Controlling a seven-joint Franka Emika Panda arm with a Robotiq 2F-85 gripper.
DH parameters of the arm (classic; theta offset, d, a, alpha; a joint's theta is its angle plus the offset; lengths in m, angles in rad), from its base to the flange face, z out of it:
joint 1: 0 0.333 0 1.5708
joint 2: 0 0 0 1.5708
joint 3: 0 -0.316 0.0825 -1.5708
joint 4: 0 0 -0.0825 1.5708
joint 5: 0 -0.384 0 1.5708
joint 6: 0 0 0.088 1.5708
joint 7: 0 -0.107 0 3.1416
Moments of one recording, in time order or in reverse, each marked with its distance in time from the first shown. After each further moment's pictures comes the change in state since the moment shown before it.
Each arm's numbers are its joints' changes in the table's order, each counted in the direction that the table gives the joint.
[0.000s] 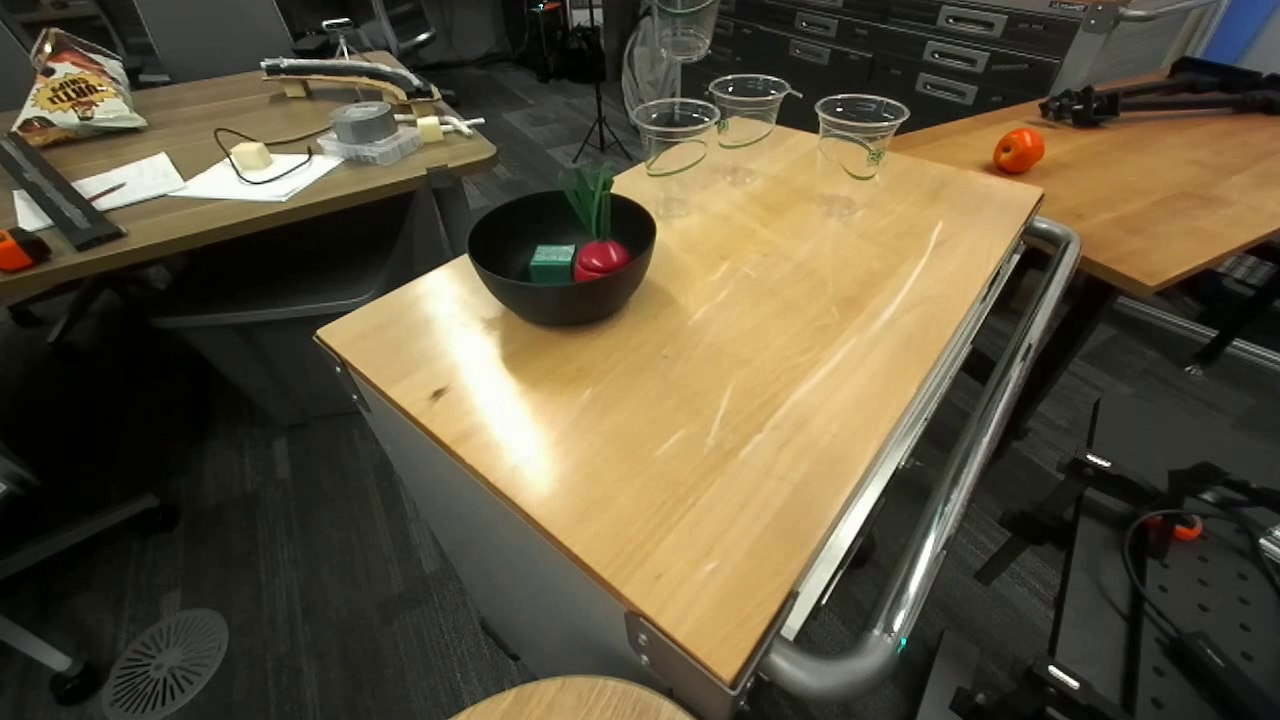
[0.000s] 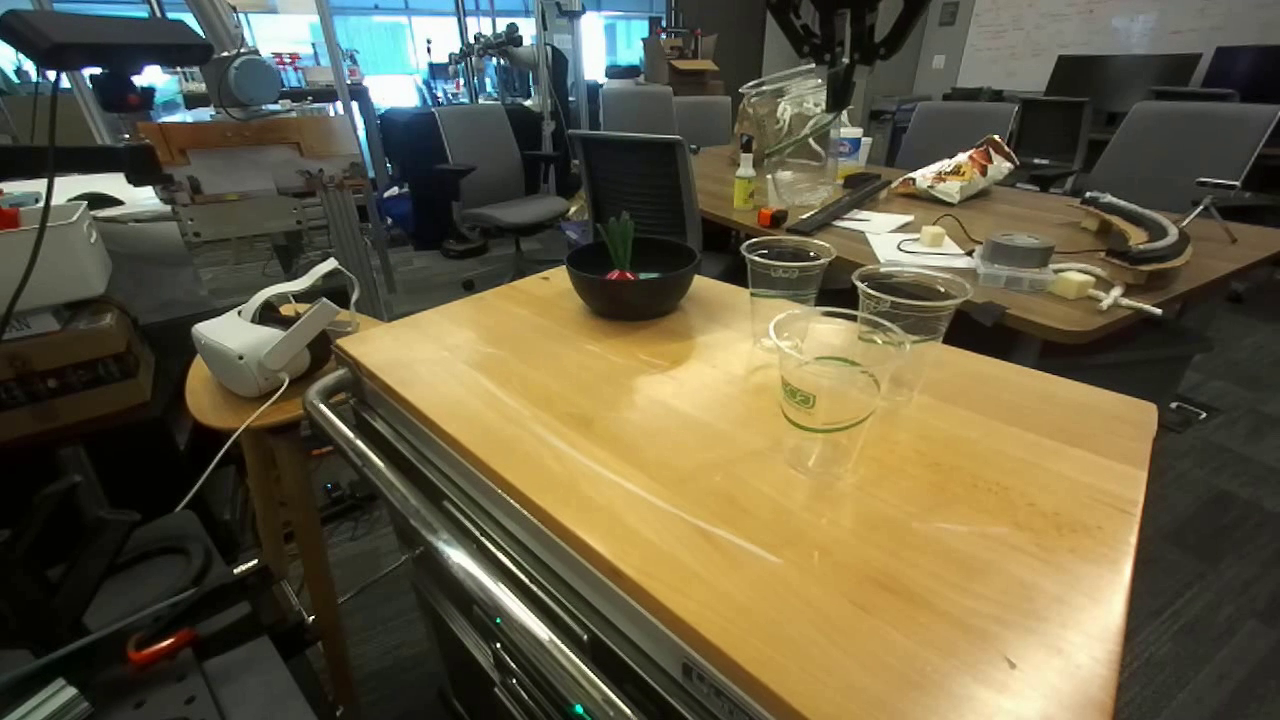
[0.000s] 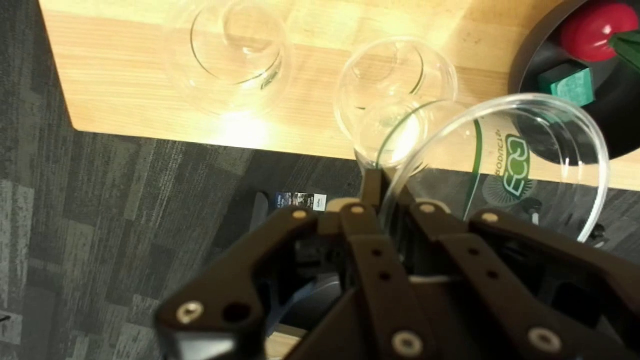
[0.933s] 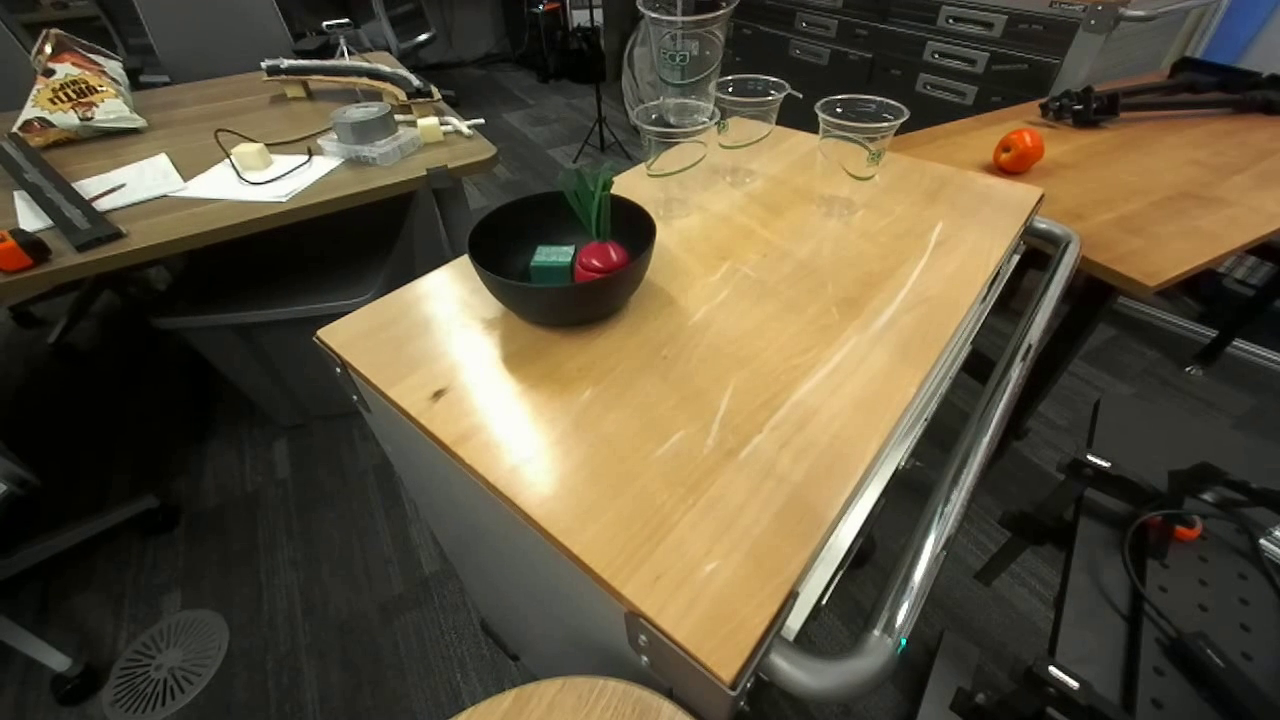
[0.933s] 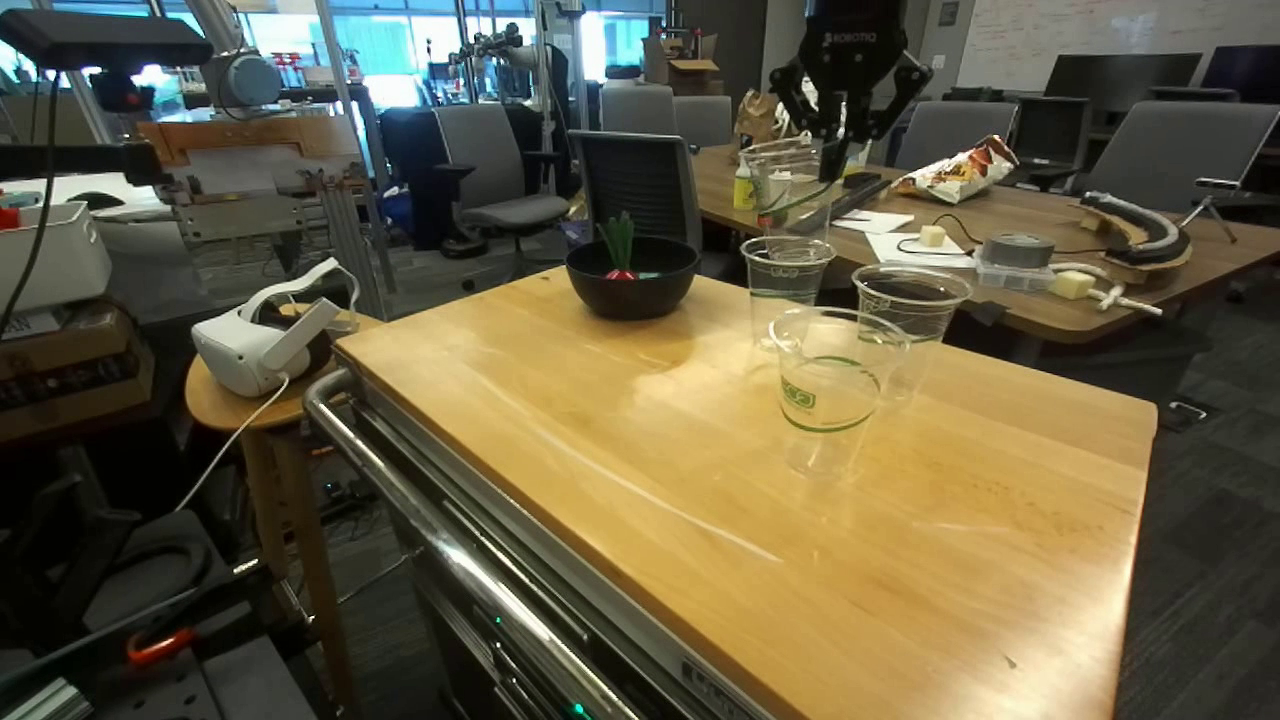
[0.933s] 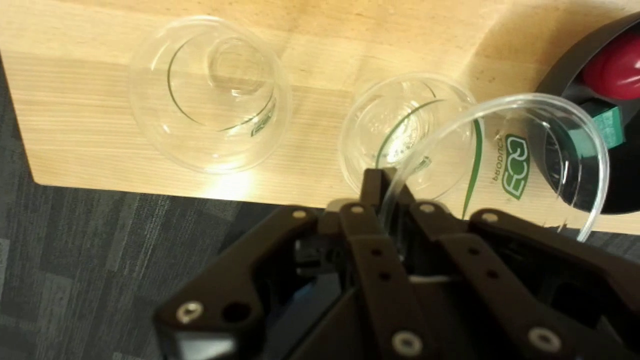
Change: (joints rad) arm -0.008 -0.117 -0.004 0.060 0.000 0.056 -0.001
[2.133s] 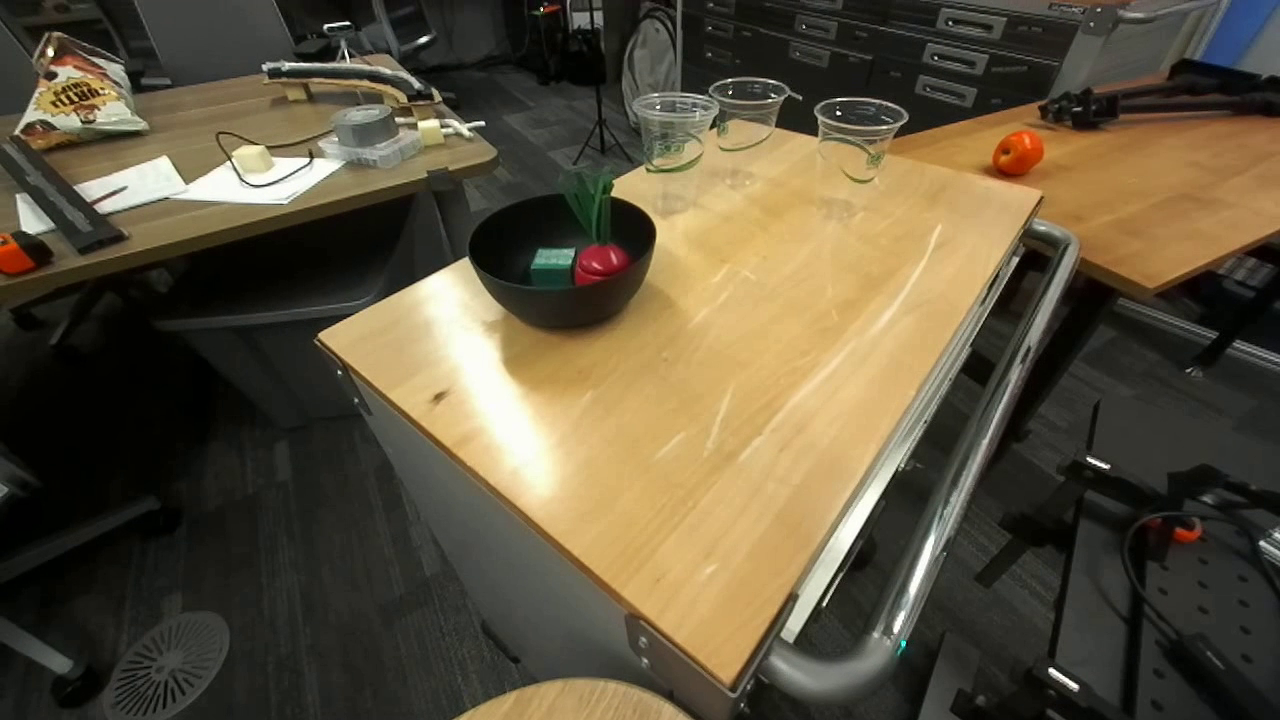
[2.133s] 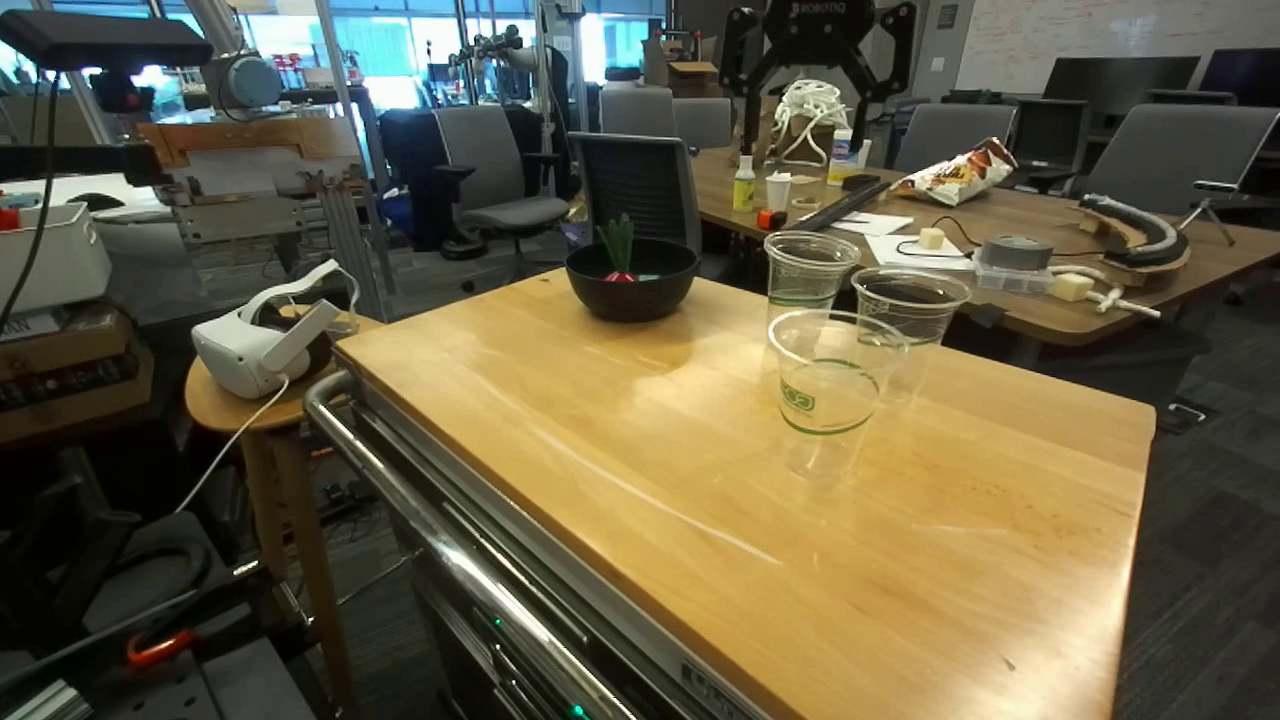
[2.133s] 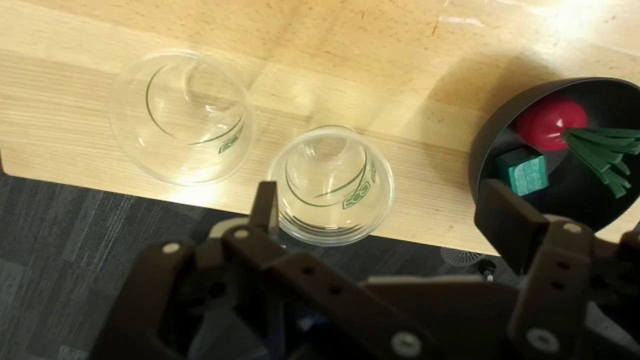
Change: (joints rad) arm -0.002 0.117 -0.020 -0.113 -0.004 0.022 0.101
